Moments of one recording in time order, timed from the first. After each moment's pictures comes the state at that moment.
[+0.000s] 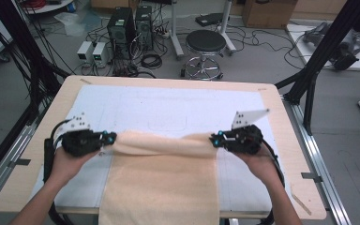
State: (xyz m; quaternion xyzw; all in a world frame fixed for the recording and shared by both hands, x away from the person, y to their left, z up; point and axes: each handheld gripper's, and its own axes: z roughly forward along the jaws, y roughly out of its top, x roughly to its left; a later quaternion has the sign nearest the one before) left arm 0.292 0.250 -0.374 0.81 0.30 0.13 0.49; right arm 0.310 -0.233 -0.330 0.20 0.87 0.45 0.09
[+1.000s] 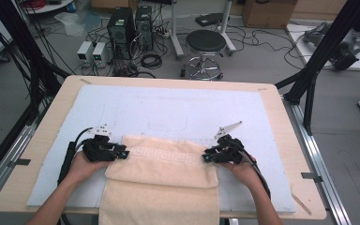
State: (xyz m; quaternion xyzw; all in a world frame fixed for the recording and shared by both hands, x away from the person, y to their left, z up) left arm 0.342 0.229 -0.436 0.84 0.32 0.04 0.43; right arm 0.350 -0.219 -0.430 0.28 0.89 0.36 0.00
